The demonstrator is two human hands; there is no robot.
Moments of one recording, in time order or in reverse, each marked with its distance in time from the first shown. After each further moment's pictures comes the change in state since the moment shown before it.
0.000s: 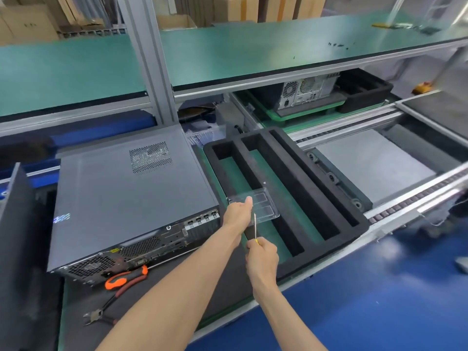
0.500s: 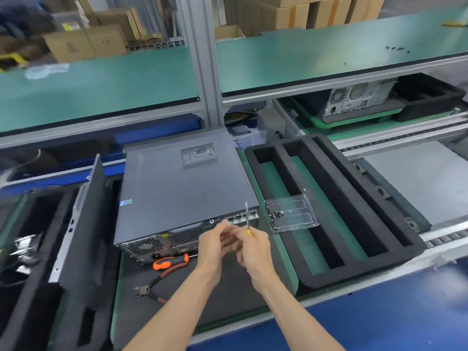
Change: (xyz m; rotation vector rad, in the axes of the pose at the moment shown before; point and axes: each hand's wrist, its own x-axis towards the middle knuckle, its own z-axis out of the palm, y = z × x) left_hand -0.075 -0.065 -0.121 -0.561 0.159 0.020; right_hand -0.035 -0.027 0.061 0.064 -0.478 -0.143
